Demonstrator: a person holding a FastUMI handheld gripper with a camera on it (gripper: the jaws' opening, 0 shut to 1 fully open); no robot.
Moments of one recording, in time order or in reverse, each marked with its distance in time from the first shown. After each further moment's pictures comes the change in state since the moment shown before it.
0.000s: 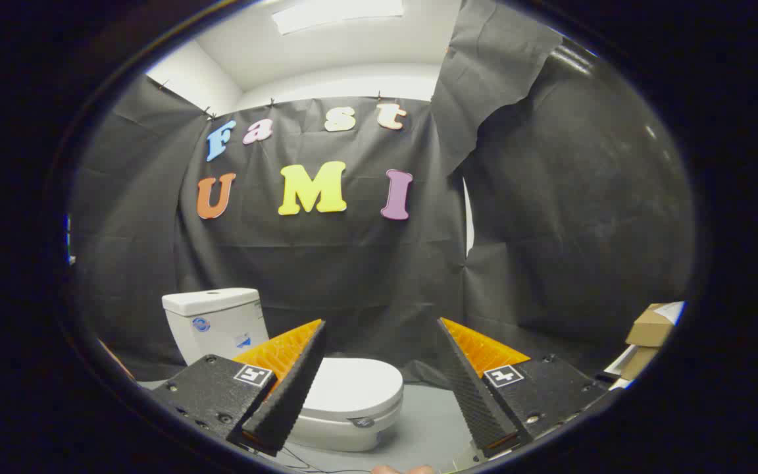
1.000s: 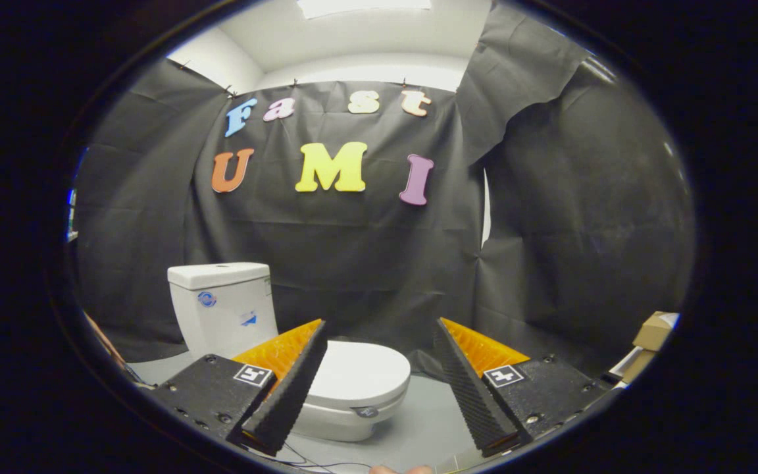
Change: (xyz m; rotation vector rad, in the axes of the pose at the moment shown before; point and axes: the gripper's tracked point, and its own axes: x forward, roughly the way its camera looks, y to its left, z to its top) arm 0.009 0.030 -0.035 -0.080 0.083 0.042
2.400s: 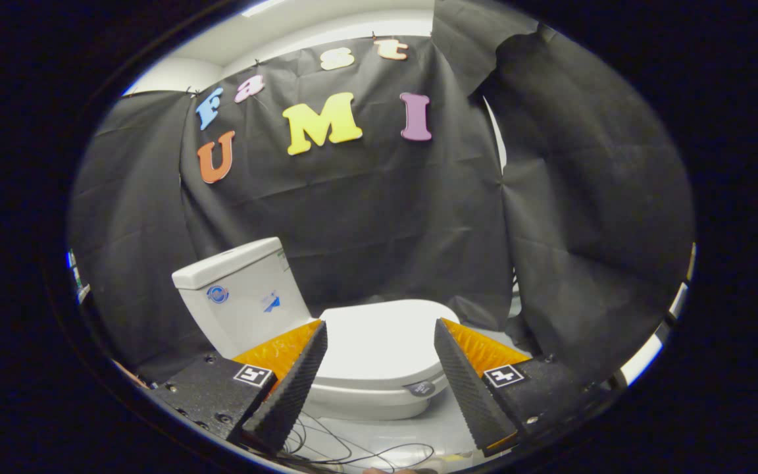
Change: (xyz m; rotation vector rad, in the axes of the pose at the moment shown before) arm 0.069 0.037 -0.071 0.230 0.276 0.077
